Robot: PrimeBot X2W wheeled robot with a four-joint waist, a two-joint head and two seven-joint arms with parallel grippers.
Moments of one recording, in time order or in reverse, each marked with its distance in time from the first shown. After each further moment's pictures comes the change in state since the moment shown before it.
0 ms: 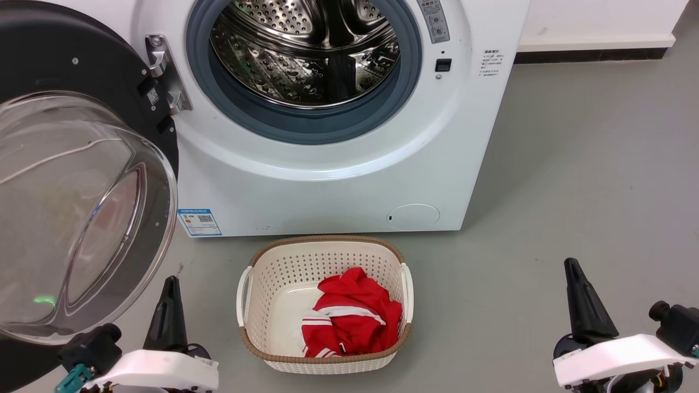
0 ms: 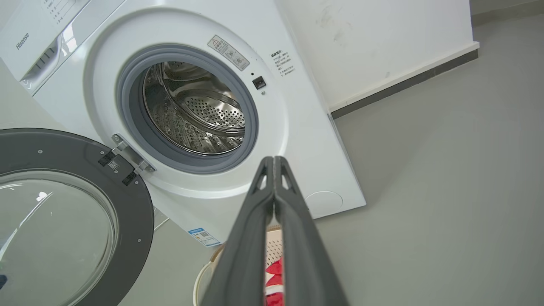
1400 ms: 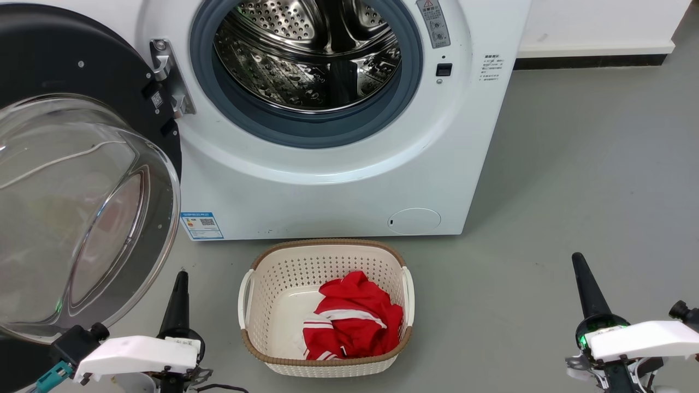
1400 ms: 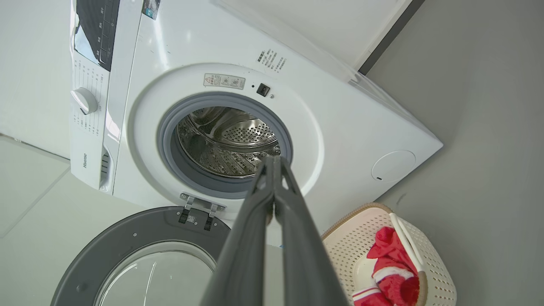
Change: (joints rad) left arm -0.065 0.001 0.009 0.072 -0.581 -0.029 0.137; right arm -0.063 -0.015 -0.027 0.084 0.575 0.000 0.101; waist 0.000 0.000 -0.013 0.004
